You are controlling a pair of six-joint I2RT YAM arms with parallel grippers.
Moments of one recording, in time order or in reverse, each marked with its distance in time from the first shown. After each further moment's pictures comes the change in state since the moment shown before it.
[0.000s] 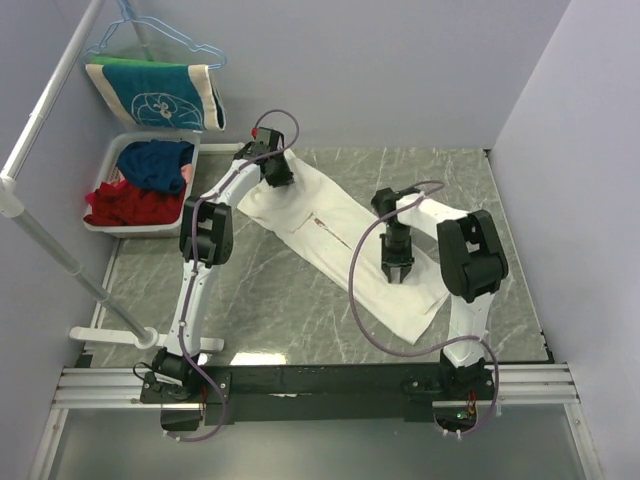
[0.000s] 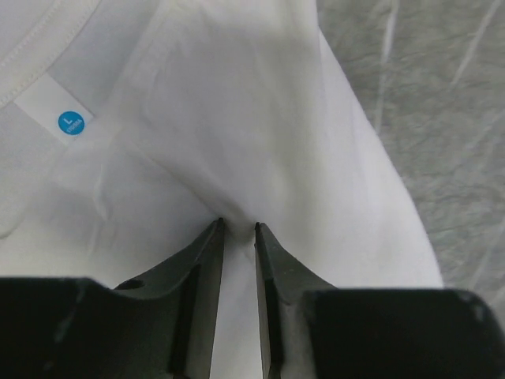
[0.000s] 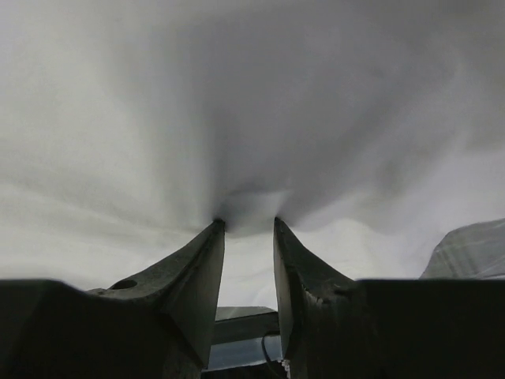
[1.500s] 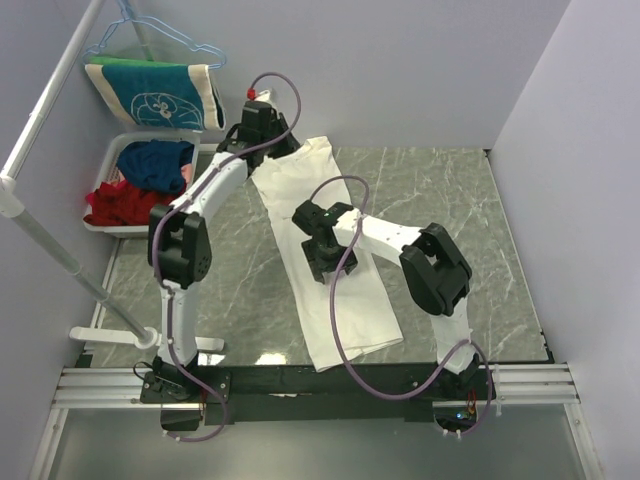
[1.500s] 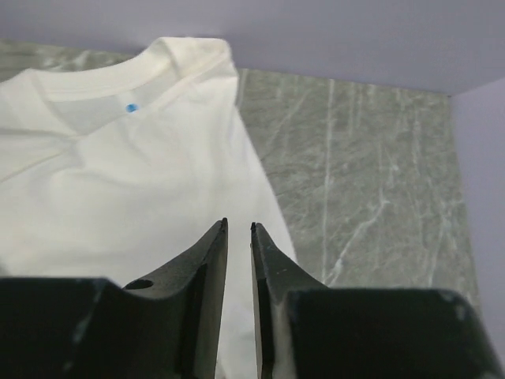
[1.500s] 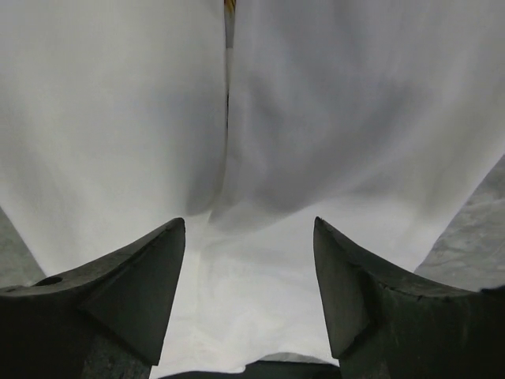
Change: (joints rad) left arm -0.045 -0.398 -0.306 0.312 0.109 0.074; right arm 0.476 0.042 0.188 0.104 0.065 -0.018
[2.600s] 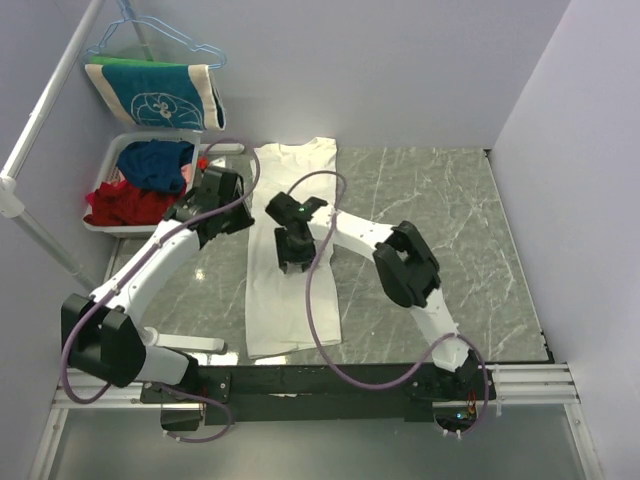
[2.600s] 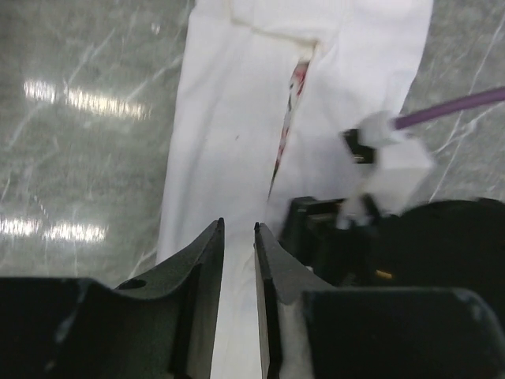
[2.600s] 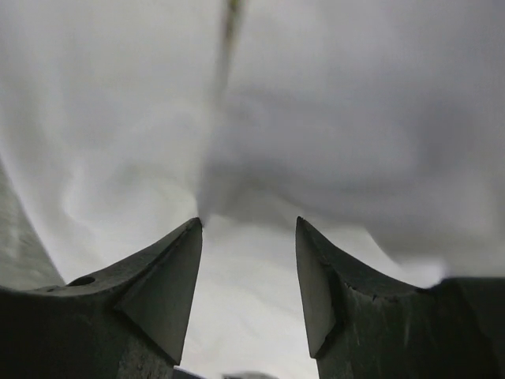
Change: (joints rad) left arm -0.022 -0.798 -0.813 -0.300 -0.285 -0.082; right arm 0.051 0.265 0.366 0.069 -0.169 0.230
